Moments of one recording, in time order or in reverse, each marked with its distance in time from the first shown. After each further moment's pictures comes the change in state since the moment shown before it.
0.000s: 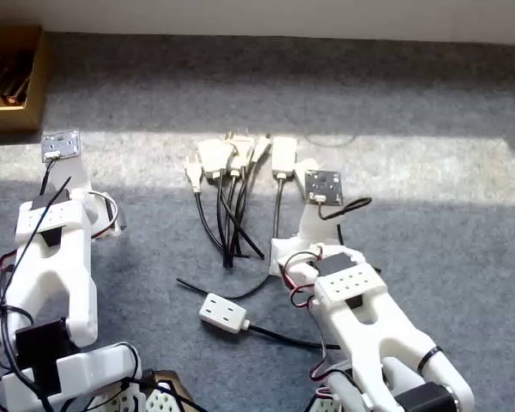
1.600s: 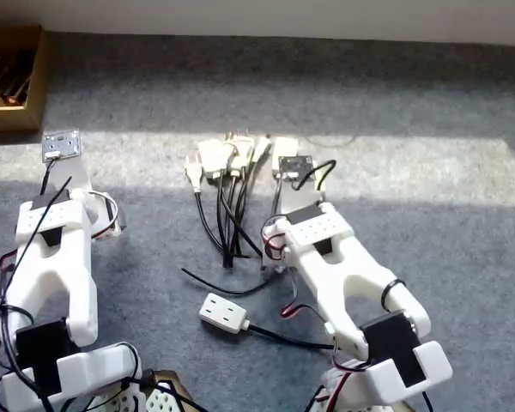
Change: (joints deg) left arm 0.0 0.0 0.0 0.0 0.0; right arm -2.9 30.4 -26.0 18.9 3.2
